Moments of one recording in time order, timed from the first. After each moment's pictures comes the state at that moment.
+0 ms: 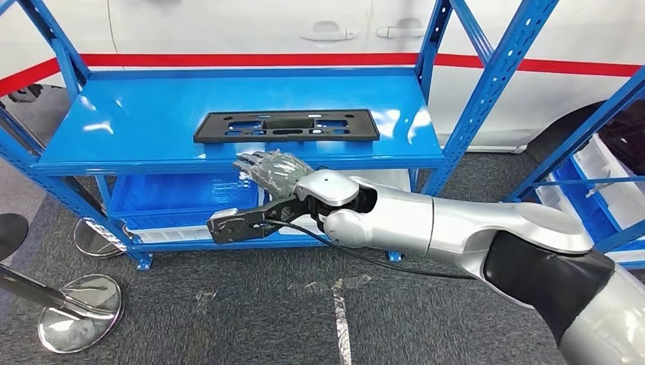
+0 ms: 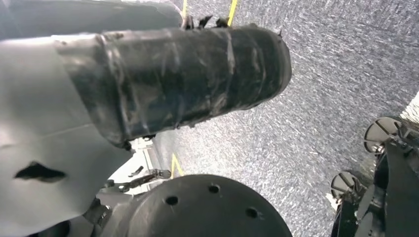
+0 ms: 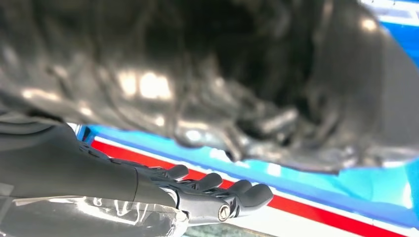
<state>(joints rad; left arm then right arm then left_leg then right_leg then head) -0.09 0.06 -1.07 -0.24 1.21 0.41 0.07 -1.13 -0.21 1.29 -1.37 0.33 0.06 0.62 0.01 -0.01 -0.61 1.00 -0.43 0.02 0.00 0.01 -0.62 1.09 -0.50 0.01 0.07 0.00</state>
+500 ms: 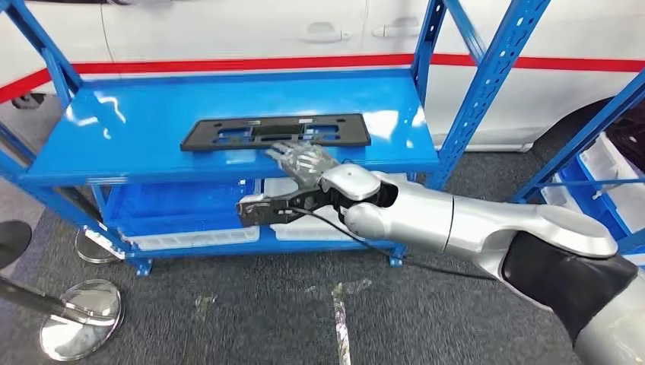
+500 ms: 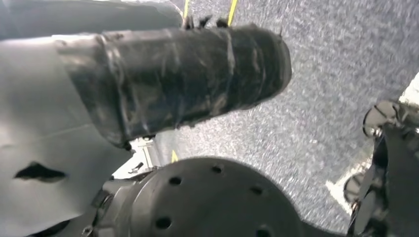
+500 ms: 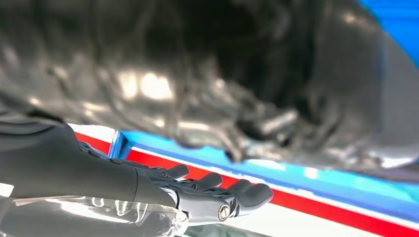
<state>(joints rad) -0.09 0.06 -1.07 -0.24 1.21 0.42 0.09 -1.11 -0.29 1.27 -1.37 0.35 0.05 0.66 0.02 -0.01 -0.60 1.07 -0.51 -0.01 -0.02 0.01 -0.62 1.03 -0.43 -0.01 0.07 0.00</state>
